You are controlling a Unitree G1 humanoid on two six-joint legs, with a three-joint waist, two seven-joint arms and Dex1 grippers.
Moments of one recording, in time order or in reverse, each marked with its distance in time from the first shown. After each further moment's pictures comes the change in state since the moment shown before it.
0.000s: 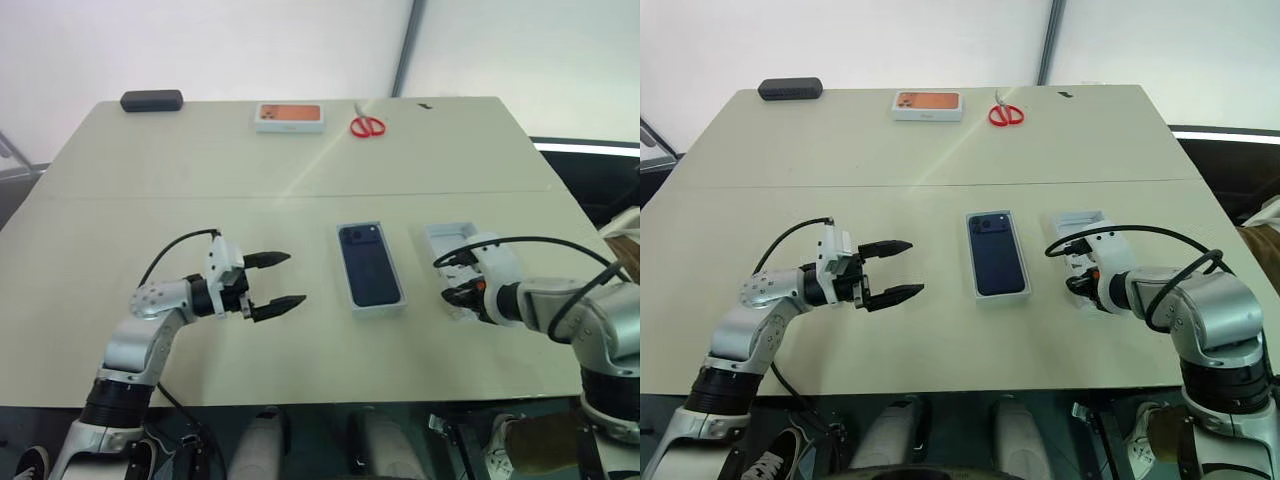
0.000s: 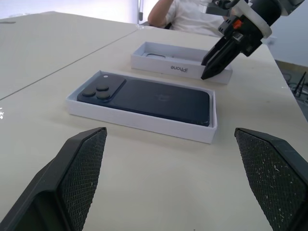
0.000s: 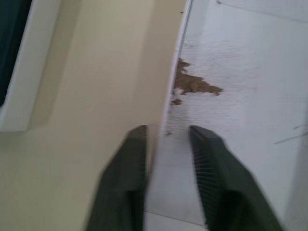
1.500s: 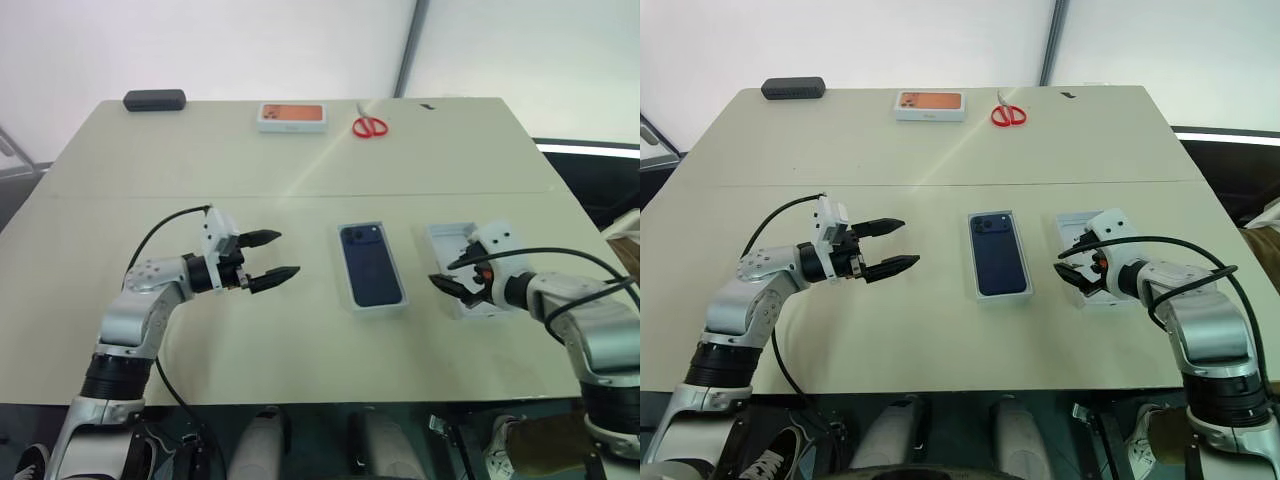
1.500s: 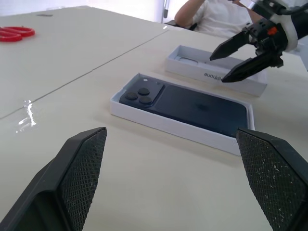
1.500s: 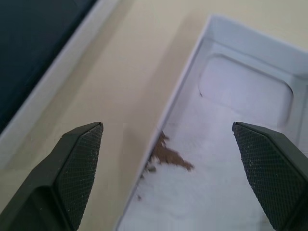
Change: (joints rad) left arm -0.129 0.015 0.040 0.079 -0.009 0.117 0.034; right arm 0.097 -0.046 0.026 0.091 -0.287 -0.502 0.320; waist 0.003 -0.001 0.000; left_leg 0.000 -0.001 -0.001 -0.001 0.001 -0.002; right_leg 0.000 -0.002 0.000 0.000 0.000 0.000
